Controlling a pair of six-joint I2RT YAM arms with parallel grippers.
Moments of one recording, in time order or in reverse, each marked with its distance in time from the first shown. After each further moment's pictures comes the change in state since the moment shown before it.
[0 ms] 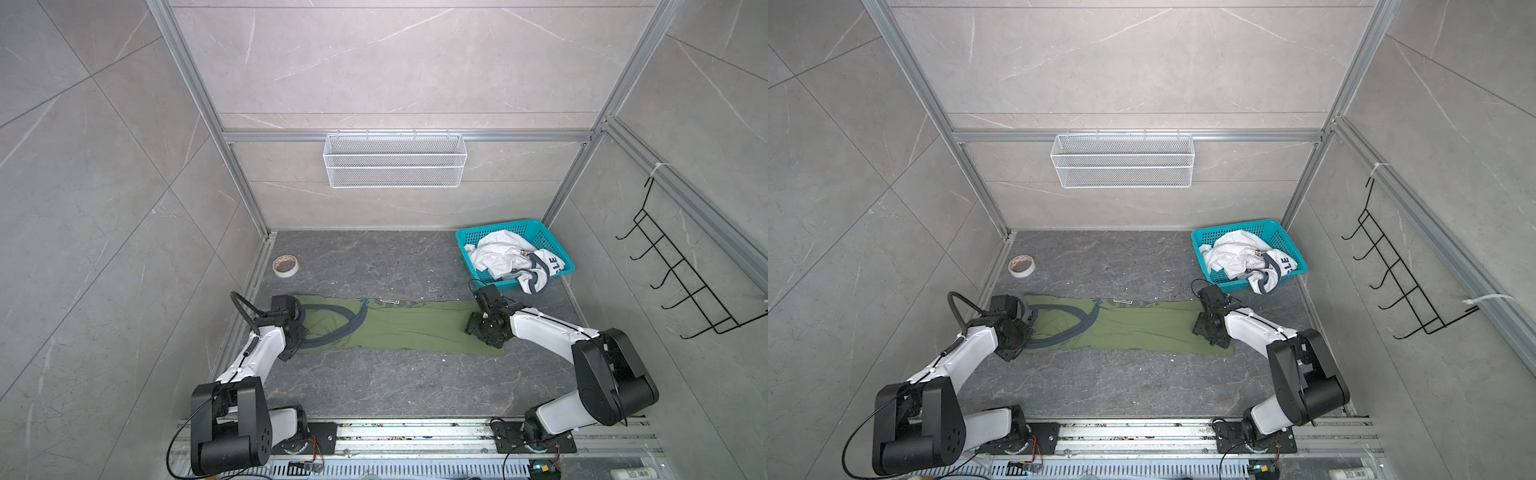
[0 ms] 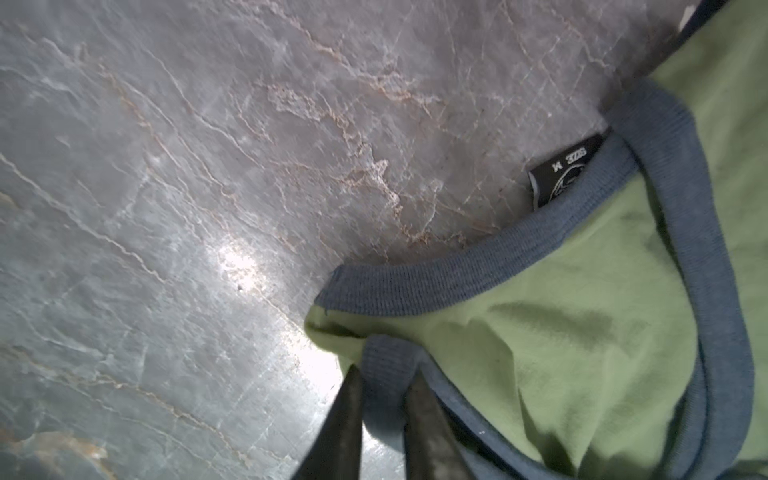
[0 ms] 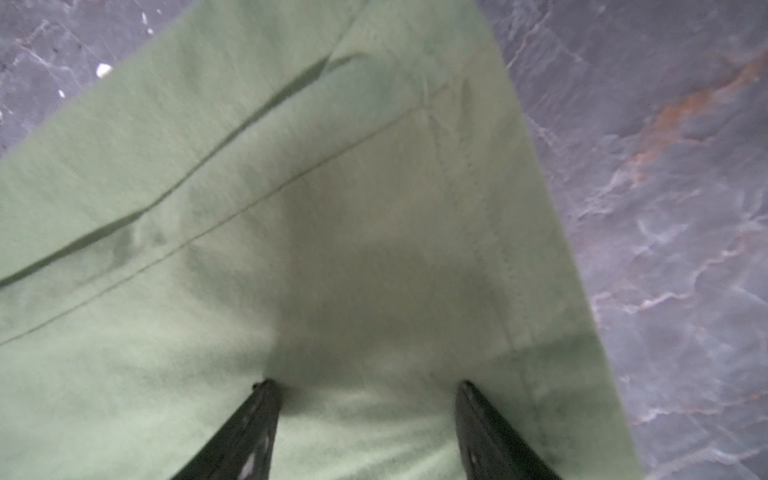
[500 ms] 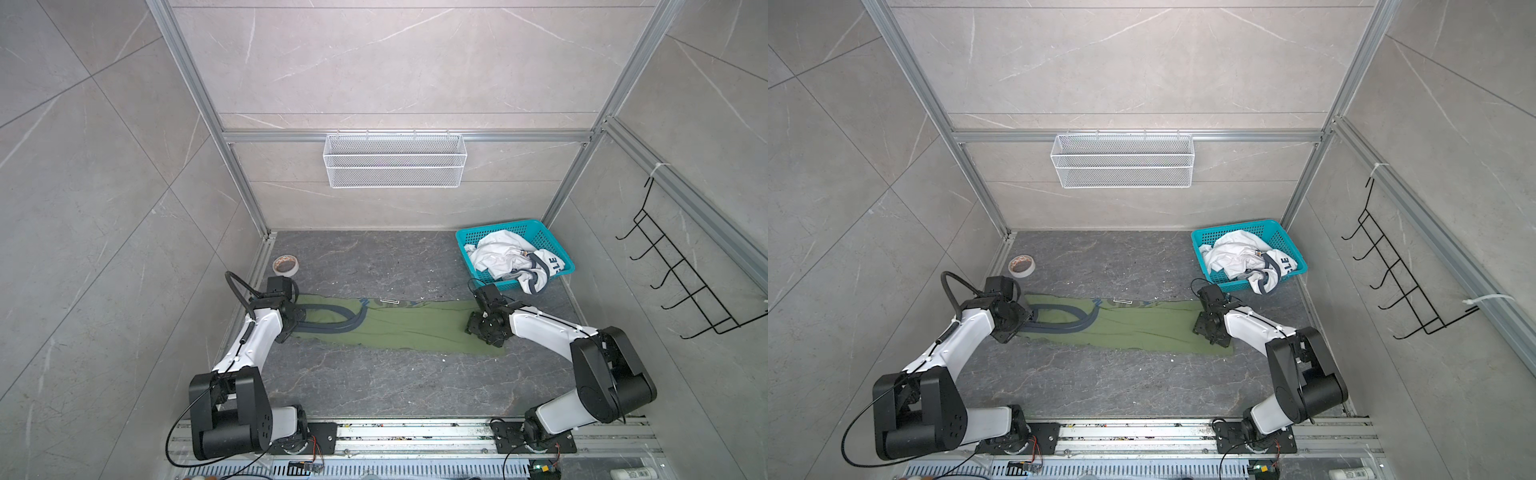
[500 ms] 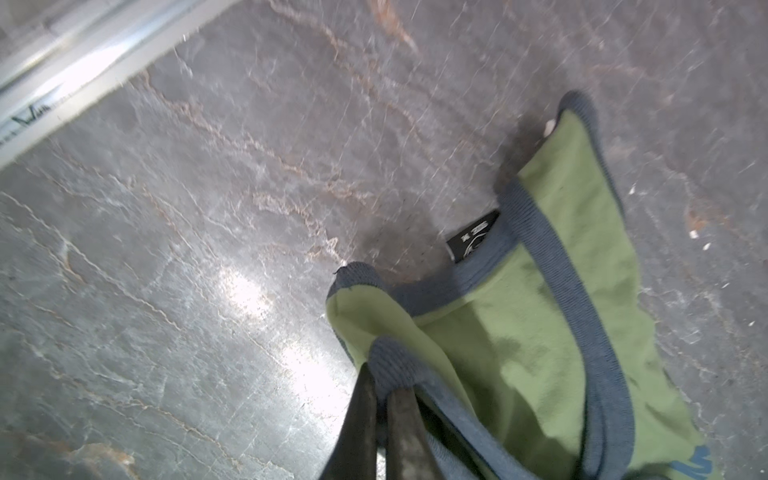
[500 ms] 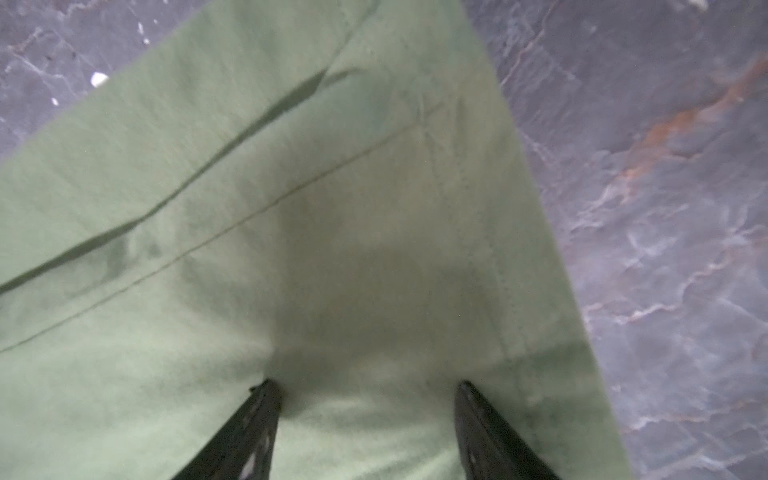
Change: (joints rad) left arm 0.005 0.088 0.229 -0.093 -0.056 0.045; right arm -0.003 0.016 0.015 -0.005 0.022 -0.011
